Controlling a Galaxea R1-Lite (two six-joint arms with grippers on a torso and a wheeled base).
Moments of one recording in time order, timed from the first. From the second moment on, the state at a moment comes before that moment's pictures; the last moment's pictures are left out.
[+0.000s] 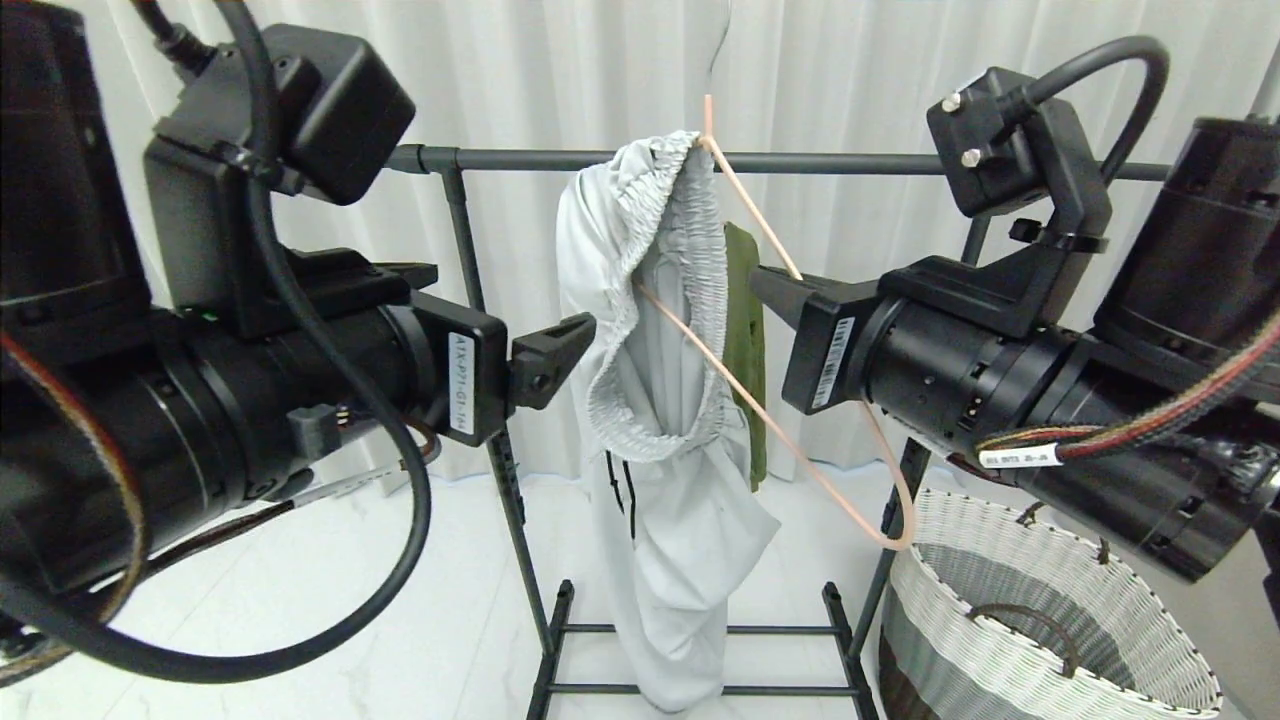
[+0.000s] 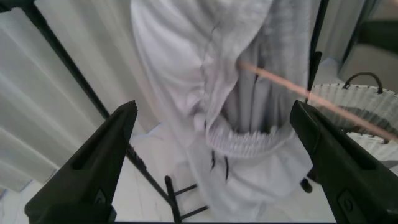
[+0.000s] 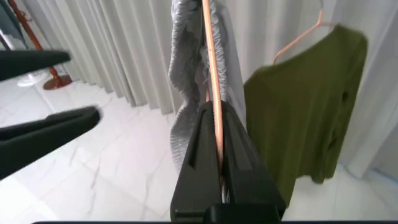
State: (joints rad) left arm -0.81 1.35 -1.02 -0.15 0.46 0.13; right arm 1.02 1.58 -1.02 -0.68 -0.29 0.11
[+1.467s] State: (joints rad) left arm -0.60 1.36 -1.03 -0.28 -0.02 0.52; right arm 0.92 1.33 -0.87 -0.50 0.22 -0.05
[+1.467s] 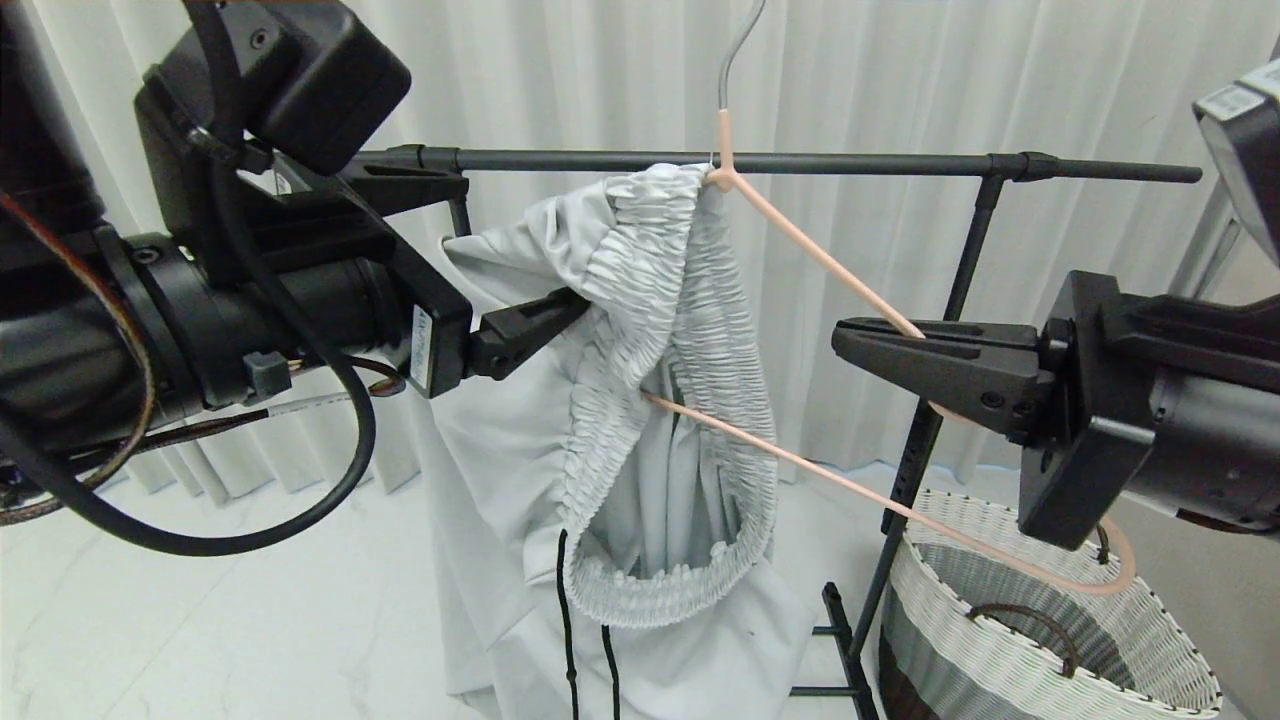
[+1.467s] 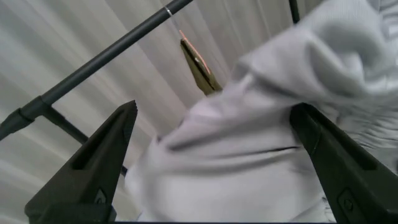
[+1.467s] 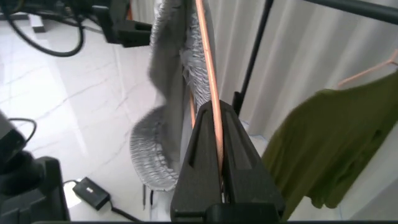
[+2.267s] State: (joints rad) left arm -0.63 1.39 -1.01 -0.28 -0.02 0.57; right arm 0.98 1.33 -0.86 -0.43 0.31 -0.11
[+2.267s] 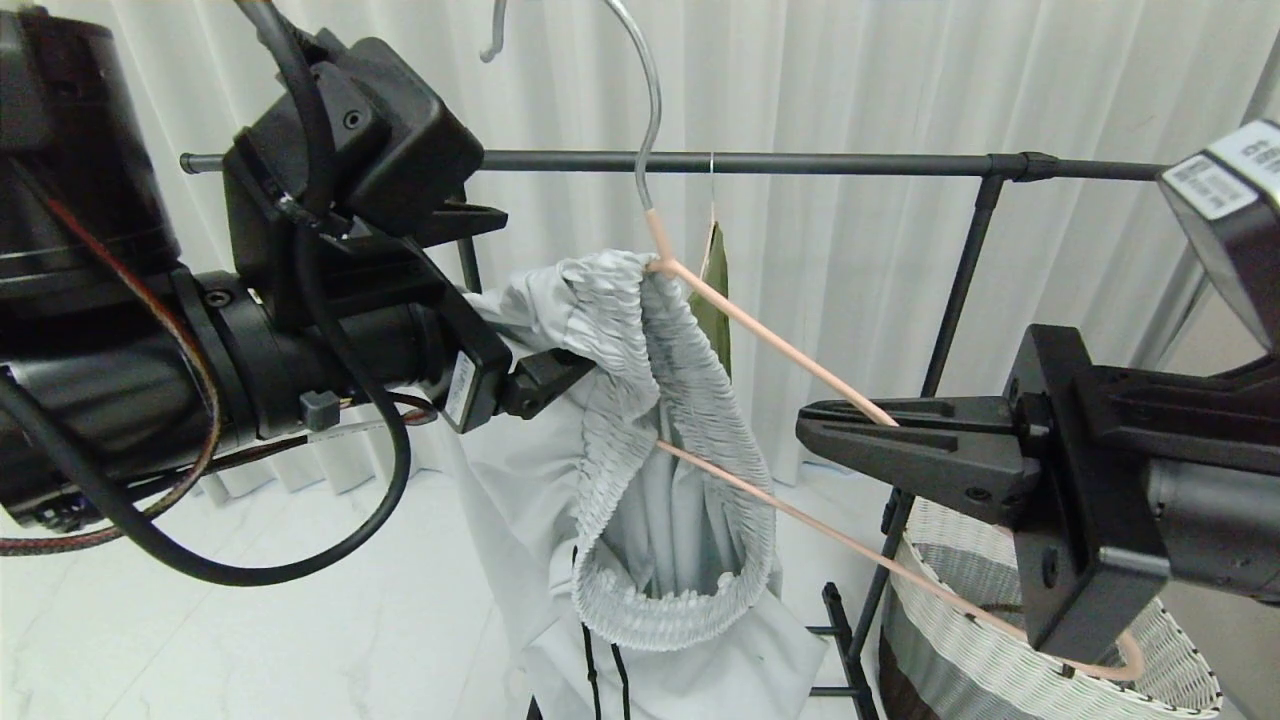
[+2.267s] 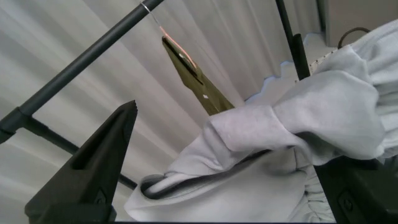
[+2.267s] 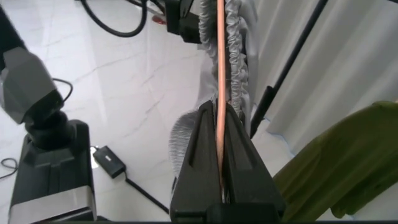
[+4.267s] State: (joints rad) left arm -0.58 1.31 -0.80 -0.28 0.23 0.56; right arm 0.85 1.33 -0.87 -0.45 0.14 -0.20
